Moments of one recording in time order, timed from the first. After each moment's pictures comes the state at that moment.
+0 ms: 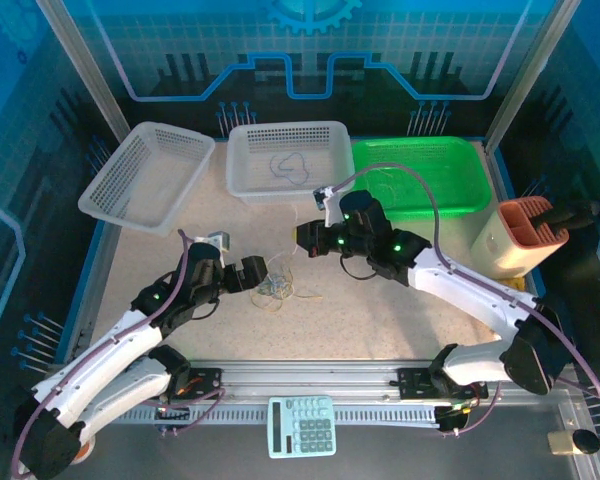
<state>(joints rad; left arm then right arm) -0.53 0.79 0.57 -0.44 0.02 -0.76 0.77 1.31 1.05 -0.20 -0.26 0.59</state>
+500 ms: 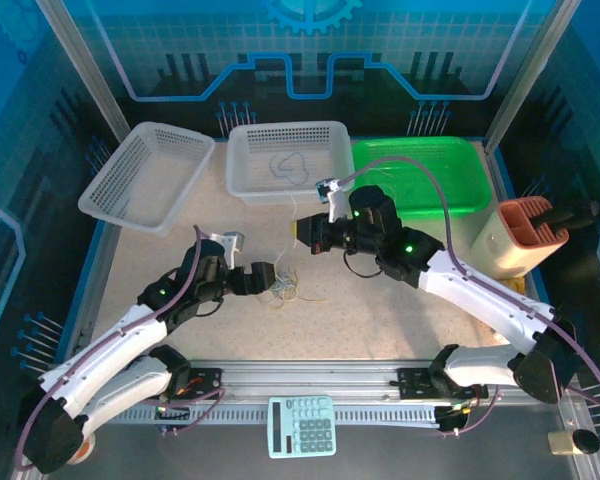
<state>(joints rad) -0.53 0.85 0.57 -0.36 0.16 -0.60 0.78 1.25 1.10 -0.20 -0.29 0.59</state>
